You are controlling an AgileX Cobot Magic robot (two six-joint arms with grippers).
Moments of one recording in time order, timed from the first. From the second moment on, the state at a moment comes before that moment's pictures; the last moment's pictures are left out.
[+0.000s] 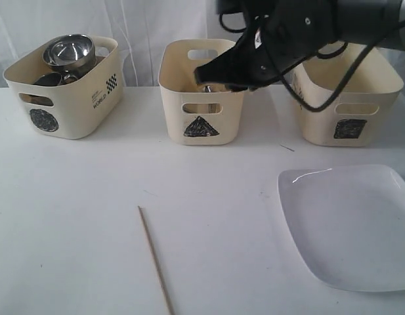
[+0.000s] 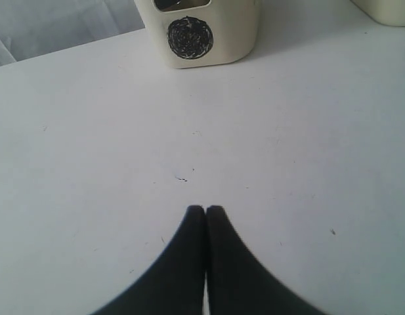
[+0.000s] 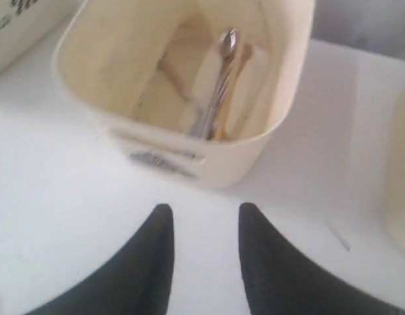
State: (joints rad) left arm 0.00 0.00 0.02 -0.13 0.37 0.34; right arm 0.39 1.72 -1.44 -0.26 0.57 0.31
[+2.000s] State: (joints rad) left arm 0.00 0.00 0.02 -0.13 0.37 0.34; right arm 0.49 1.56 -1.02 -0.30 0.05 0.80
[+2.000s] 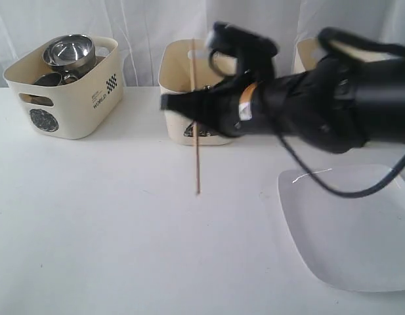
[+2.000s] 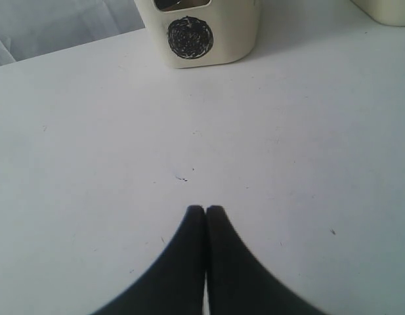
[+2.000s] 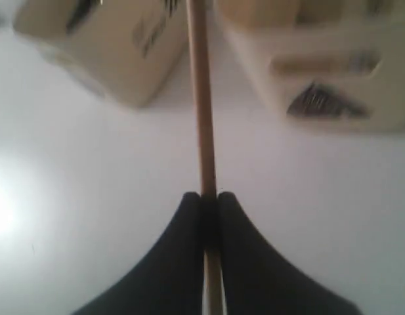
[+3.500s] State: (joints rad) left arm 0.00 0.00 0.02 -0.13 0.37 0.34; right arm 0.69 1.69 -1.19 -0.61 0.98 0.48
